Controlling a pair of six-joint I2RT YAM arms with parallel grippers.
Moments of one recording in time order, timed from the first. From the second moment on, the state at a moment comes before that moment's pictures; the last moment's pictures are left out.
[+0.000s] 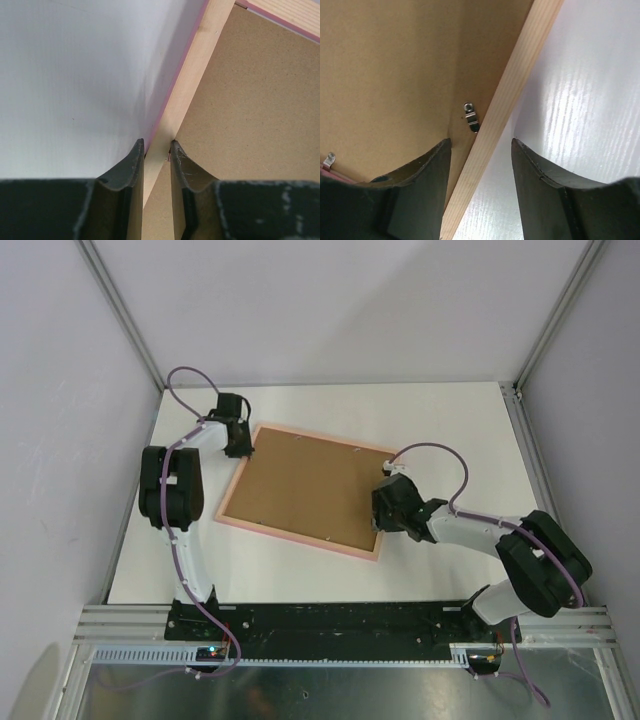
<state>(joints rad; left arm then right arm) -0.09 2.04 1.45 -0.42 -0.06 -0.21 0.69 1.47 0.68 -0.12 0.18 0.54</state>
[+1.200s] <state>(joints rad) -0.09 2.04 1.45 -0.42 -0.08 -0.20 0.66 1.57 0.77 -0.08 0.30 0.50</state>
